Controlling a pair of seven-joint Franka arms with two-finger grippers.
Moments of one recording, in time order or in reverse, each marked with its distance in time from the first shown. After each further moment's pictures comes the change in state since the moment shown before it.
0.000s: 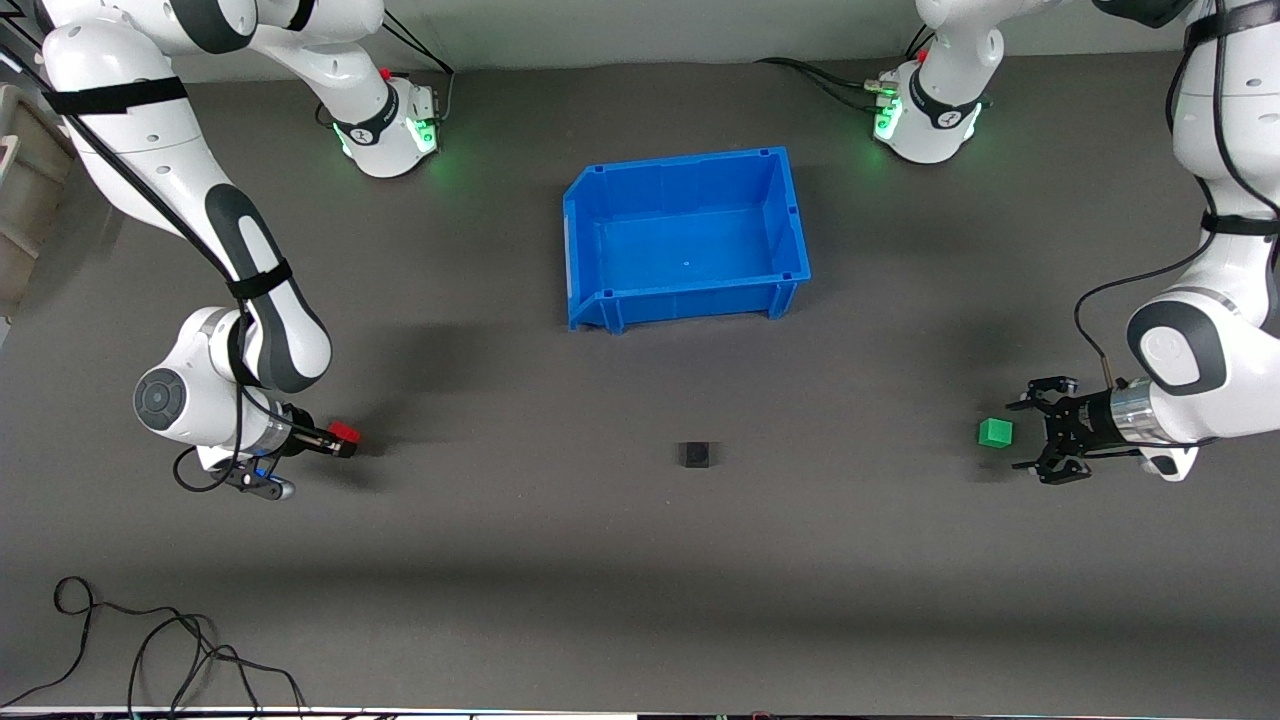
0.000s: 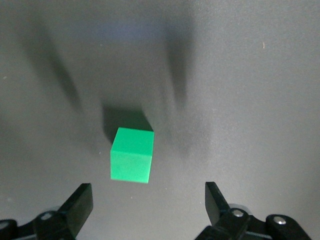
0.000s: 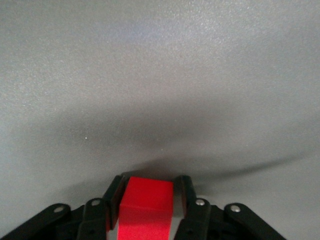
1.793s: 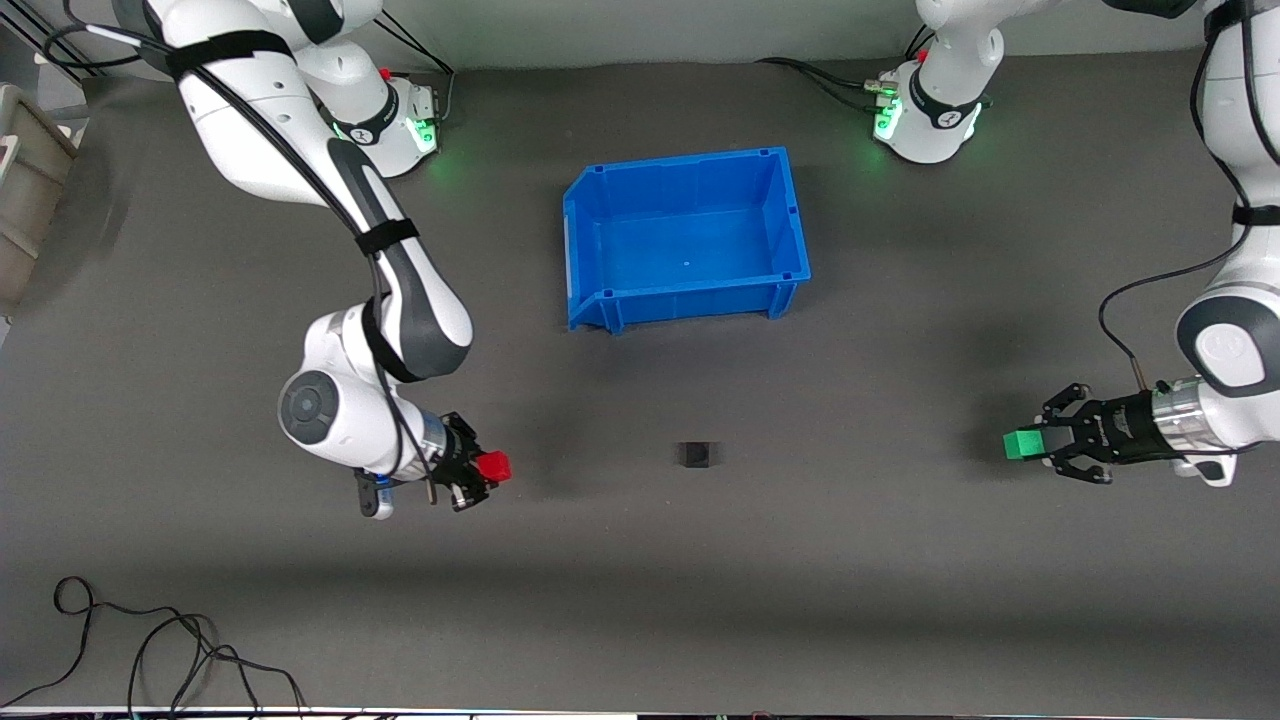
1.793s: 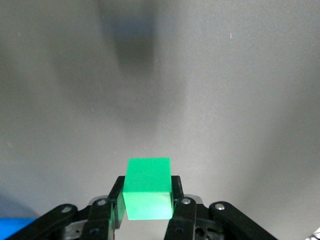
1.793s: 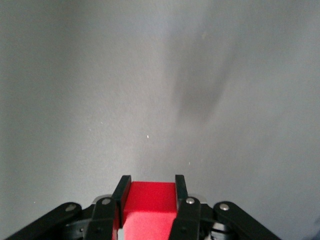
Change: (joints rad) left arm 0.016 -0.039 0.005 0.111 -0.057 -0.150 -0.179; right arm 0.358 0.100 0.025 0.443 0.125 -0.219 1.329
